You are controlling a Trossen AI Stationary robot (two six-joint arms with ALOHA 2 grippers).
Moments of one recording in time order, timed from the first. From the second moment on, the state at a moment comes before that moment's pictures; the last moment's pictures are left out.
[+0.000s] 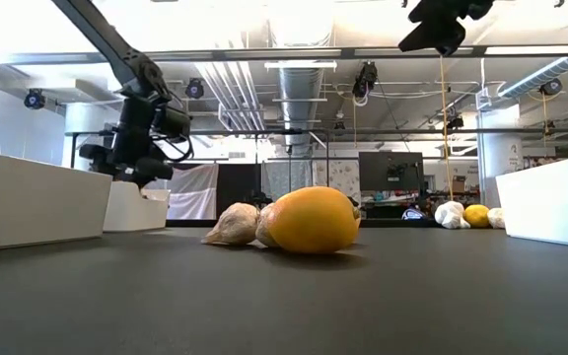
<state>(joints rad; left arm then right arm) 0.95 1.67 1.09 -1.01 -0.27 -0.33 0.04 0.99 0.94 -0.53 0.06 0.17</state>
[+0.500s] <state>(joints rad) 0.95 1.66 1.09 -1.05 -0.18 -0.31 0.04 1.00 1.04 -0.56 0.08 0.08</state>
